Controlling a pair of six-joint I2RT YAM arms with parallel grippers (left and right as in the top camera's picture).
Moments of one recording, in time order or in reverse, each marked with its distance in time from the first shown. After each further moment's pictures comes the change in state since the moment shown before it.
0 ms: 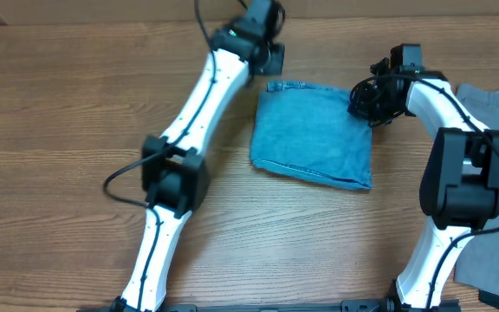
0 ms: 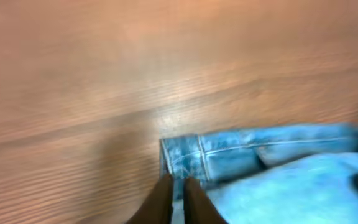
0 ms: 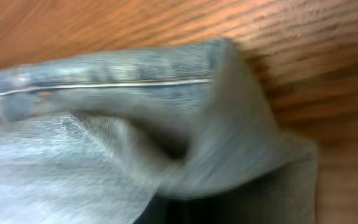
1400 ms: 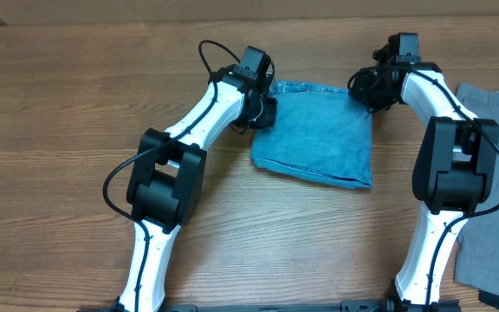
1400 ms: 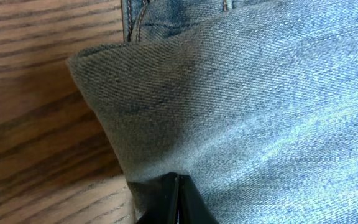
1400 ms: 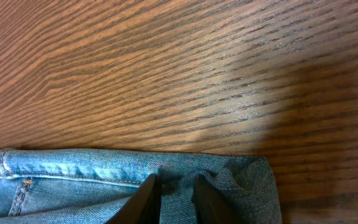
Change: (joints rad) left arm -0.019 -0.163 -0.686 0.229 0.193 -0.003; right arm 0.001 0.151 0.138 0.103 0.097 0.045
